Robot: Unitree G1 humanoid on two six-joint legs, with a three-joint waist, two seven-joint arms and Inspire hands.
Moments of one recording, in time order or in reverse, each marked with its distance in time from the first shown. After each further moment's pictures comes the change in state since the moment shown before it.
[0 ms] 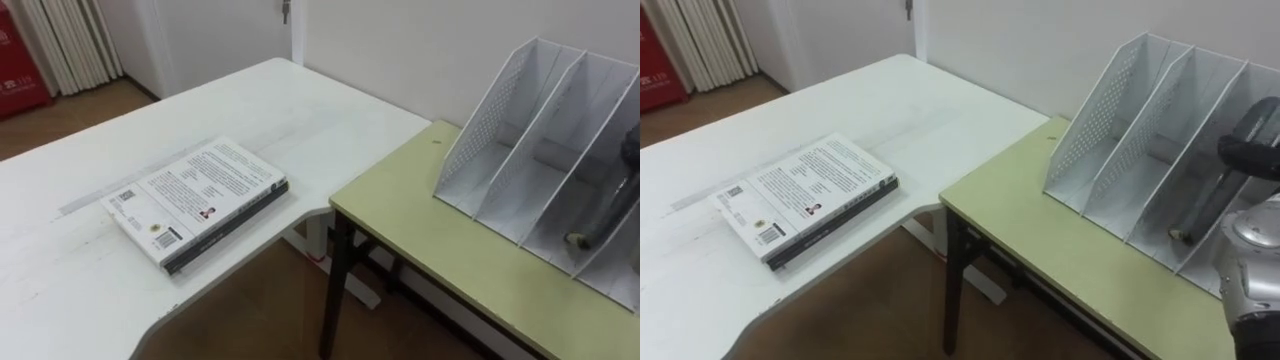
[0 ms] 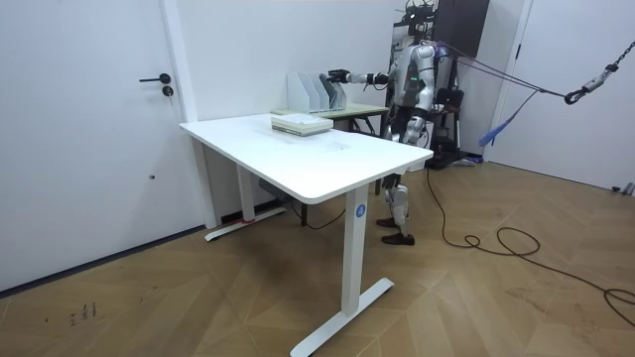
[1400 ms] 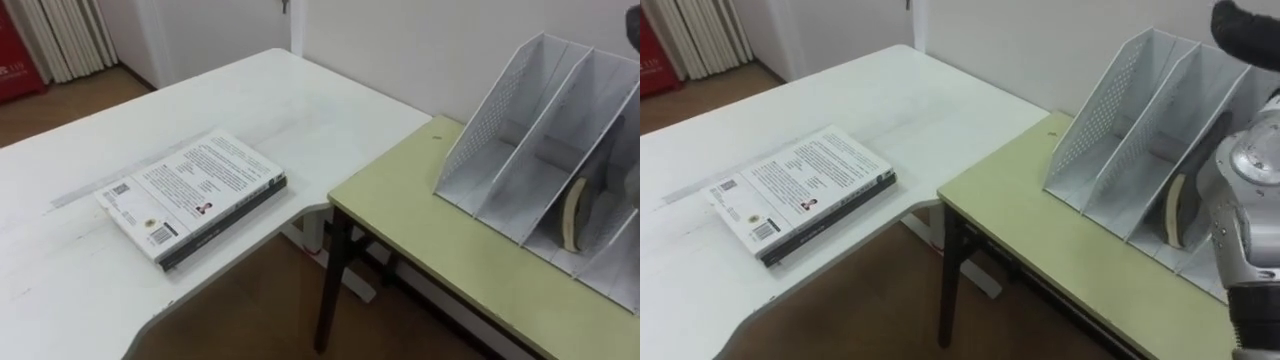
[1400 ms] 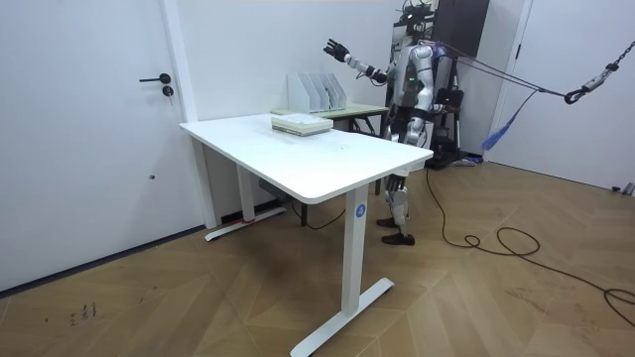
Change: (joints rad) left arm 0.007 0.042 -0.070 0.001 0.143 0.017 0.017; right arm -0.047 -0.006 0.051 -0.503 0.119 -0.003 0.048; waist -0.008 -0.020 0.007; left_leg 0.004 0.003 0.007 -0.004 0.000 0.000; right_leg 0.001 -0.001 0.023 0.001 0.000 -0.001
